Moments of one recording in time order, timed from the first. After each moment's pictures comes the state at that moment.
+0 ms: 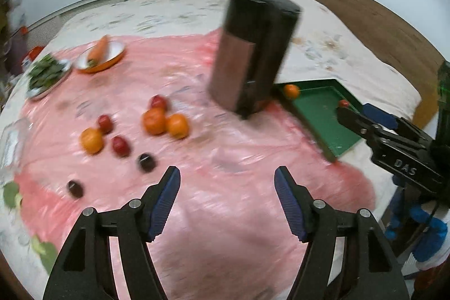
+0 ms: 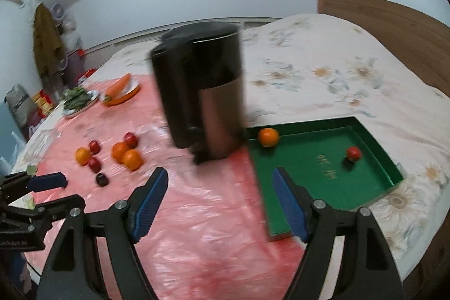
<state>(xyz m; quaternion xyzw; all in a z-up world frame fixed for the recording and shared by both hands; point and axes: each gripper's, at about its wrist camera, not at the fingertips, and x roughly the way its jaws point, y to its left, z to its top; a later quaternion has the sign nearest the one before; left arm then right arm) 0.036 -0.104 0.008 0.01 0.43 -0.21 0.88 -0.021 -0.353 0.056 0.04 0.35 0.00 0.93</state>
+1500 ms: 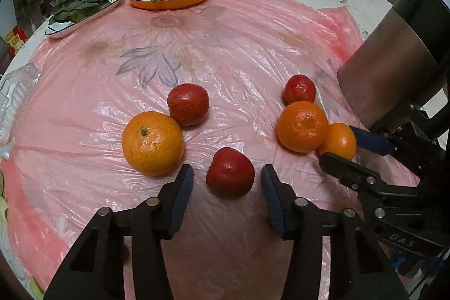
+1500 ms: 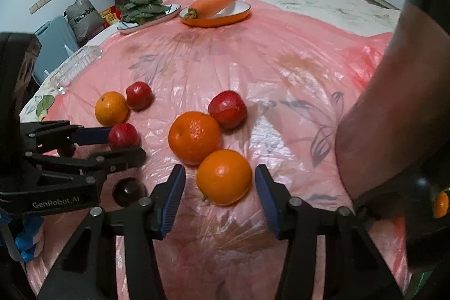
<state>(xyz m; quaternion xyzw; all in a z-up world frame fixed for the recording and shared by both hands) 0.178 -0.013 -0.110 -0.04 0.51 -0.08 0.86 0.151 -0.199 -0.071 -0.05 0.47 0.24 0.85</state>
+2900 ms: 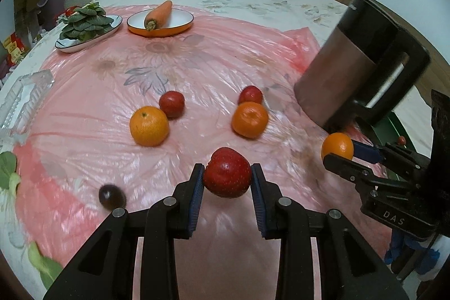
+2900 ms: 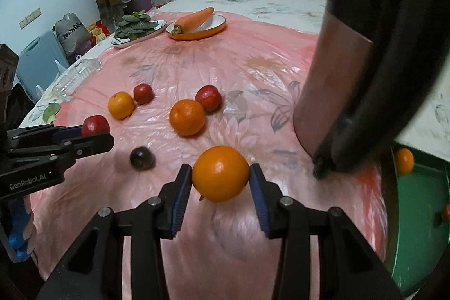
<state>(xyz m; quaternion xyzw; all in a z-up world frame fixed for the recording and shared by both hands) 0.109 -0.021 -0.059 -0.06 0.45 -0.12 0.88 0.088 -0.238 -0.030 -0.03 0.45 0.19 0.87</state>
